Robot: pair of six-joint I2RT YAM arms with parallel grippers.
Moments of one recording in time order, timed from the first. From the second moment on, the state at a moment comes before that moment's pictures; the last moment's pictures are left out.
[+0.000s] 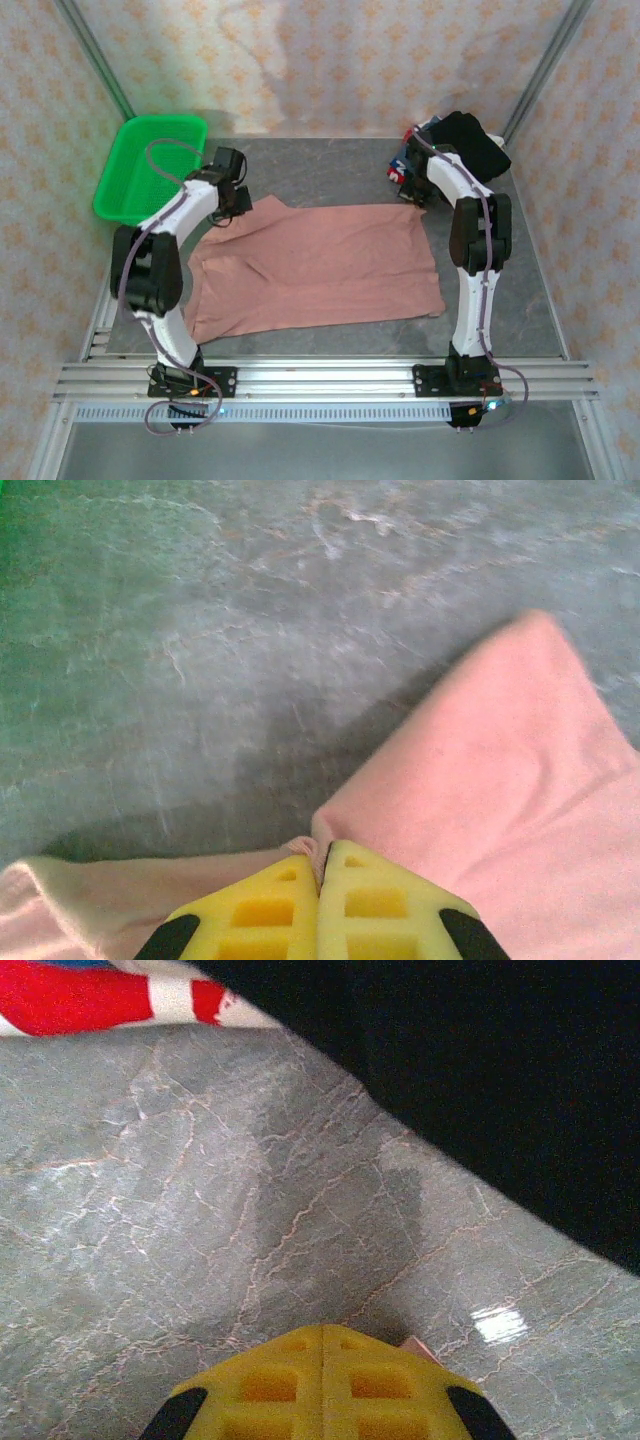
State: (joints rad) left arm -0.15 1.76 1.34 -0.71 -0.13 -0.47; right arm 0.13 2.18 1.82 -0.98 0.08 0.56
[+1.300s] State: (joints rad) left arm 0.02 1.64 0.95 -0.46 0.24 -0.81; right arm 0.13 2.18 1.74 -0.97 0.06 0.57
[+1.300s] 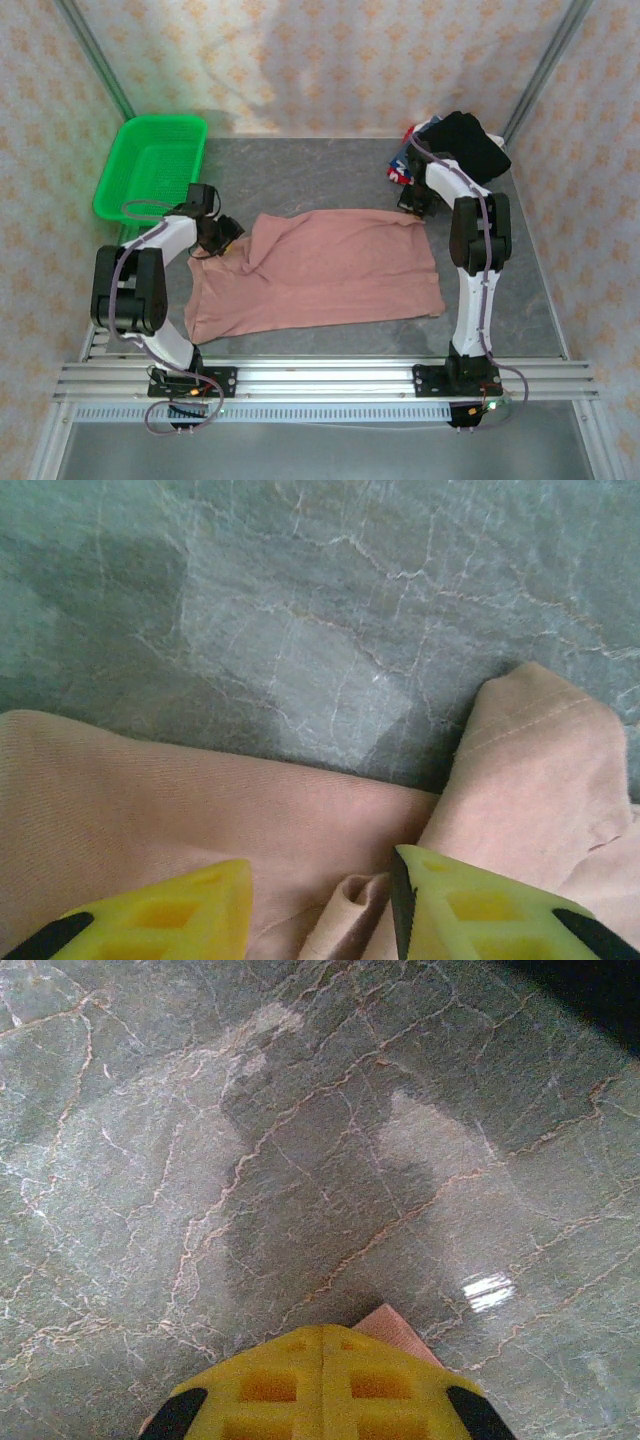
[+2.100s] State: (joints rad) left arm -0.04 1.74 1.05 -0.48 0.26 -0.76; right arm 0.13 2.17 1.71 -0.96 0.06 0.57
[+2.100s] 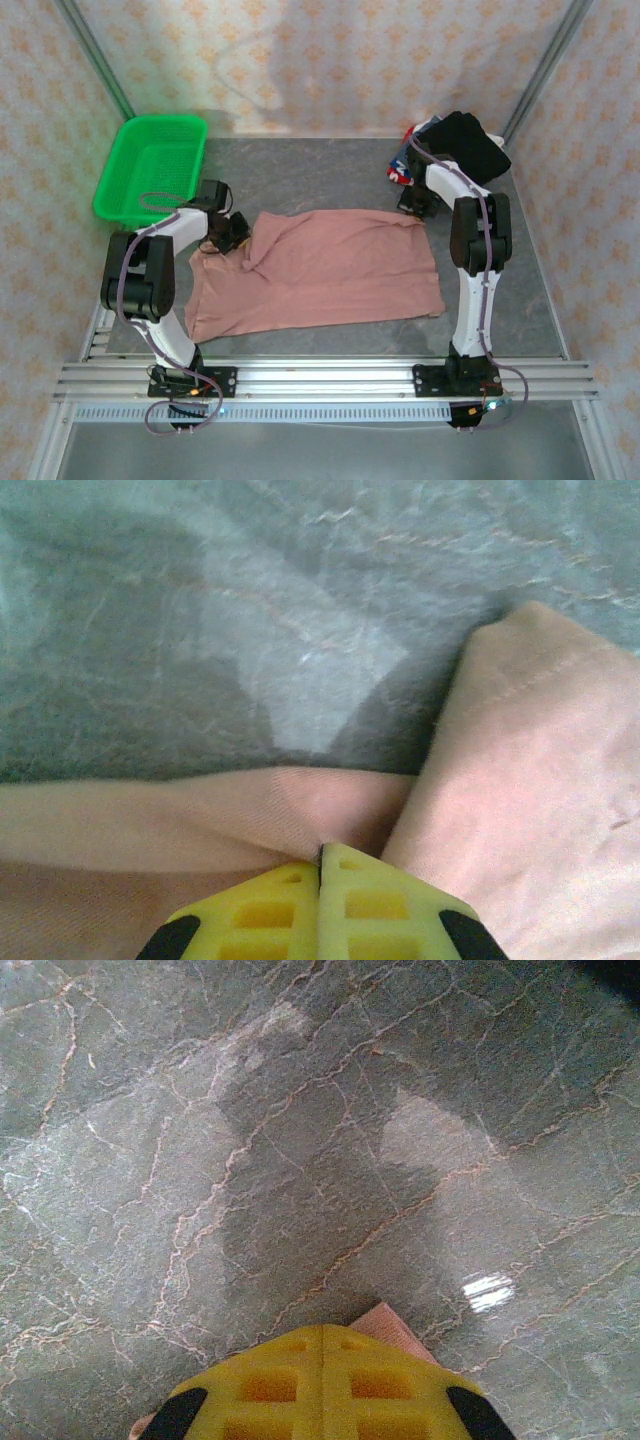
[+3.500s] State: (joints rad) left arm 0.02 1.85 1.21 -0.67 0.29 -0.49; right arm 0.10 2.17 1.79 -0.99 0.06 0.56
